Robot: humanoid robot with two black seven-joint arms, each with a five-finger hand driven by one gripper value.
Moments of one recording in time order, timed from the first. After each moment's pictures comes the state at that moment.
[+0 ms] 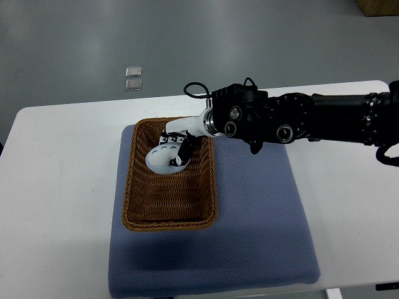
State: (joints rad) left arm 0.00 0.00 -0.09 -0.19 0.06 0.03 -0.10; right arm 1.46 0.00 -0.35 0.91 -0.56 0.18 -0.13
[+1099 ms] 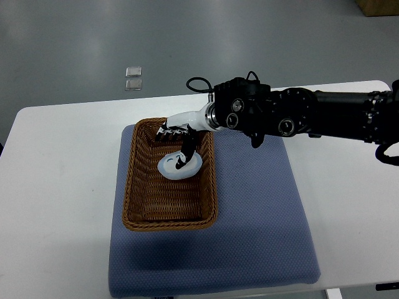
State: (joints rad) left arm 0.00 0.00 -0.09 -0.18 0.06 0.03 -0.10; right arm 1.49 -0.02 -0.29 0.89 -0.55 0.23 -0.13
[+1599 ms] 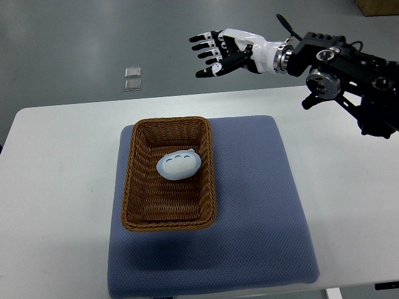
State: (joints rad) left arm 0.00 0.00 -0.09 -0.18 0.06 0.03 -0.10; right arm 1.10 -0.30 0.56 0.85 -0.49 0.23 -0.01
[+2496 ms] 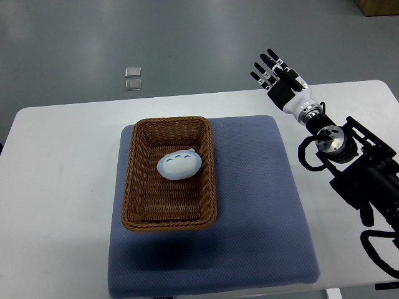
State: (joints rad) left arm 0.00 0.00 -0.09 -0.18 0.06 0.03 -0.10; right arm 0.73 -0.07 1.05 0.64 -0.08 0.24 0.13
